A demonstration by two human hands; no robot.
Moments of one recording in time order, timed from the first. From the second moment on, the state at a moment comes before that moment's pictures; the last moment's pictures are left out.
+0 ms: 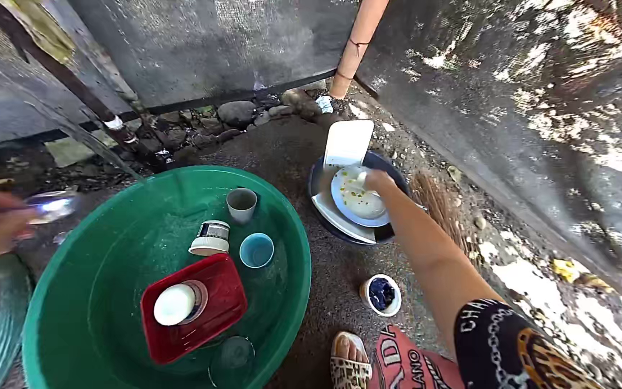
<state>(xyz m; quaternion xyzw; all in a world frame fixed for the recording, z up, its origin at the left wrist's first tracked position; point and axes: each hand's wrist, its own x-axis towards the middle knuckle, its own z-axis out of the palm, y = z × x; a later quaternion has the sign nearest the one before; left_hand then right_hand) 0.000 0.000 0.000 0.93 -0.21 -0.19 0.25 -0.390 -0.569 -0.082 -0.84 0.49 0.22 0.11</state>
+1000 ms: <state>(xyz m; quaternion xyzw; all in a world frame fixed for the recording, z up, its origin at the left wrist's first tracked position) 0.004 -0.152 -0.018 0.77 -0.06 -0.25 0.58 -0.303 -0.399 -0.023 -0.94 0.12 0.19 0.24</state>
